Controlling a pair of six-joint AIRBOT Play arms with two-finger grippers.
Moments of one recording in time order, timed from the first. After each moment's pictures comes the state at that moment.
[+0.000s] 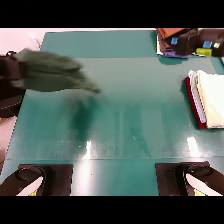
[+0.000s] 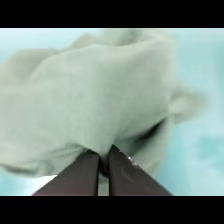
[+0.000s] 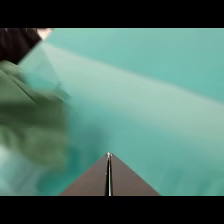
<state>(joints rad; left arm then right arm) -0.35 -0.88 1.53 1.64 -1.32 -1.73 0.24 -0.99 1.55 -1.13 1.00 1.41</state>
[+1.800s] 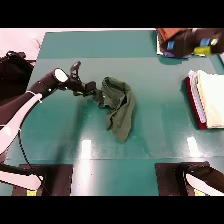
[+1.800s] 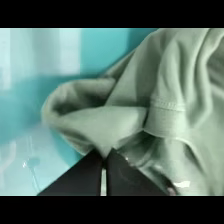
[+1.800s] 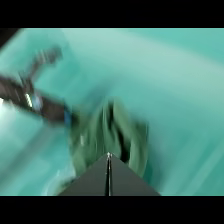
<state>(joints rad) -0.27 -1.57 1.31 0.98 -0.83 -1.61 0.24 -1.05 1.56 -1.13 1.21 1.44</state>
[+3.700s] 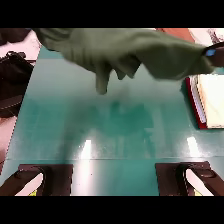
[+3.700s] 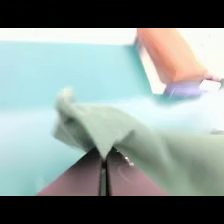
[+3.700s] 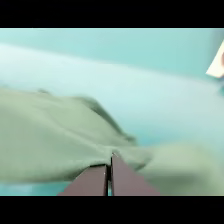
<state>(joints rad) -0.06 -0.88 1.53 1.05 -0.87 -1.45 -0.15 -0.79 1.43 -1.08 1.18 1.29</state>
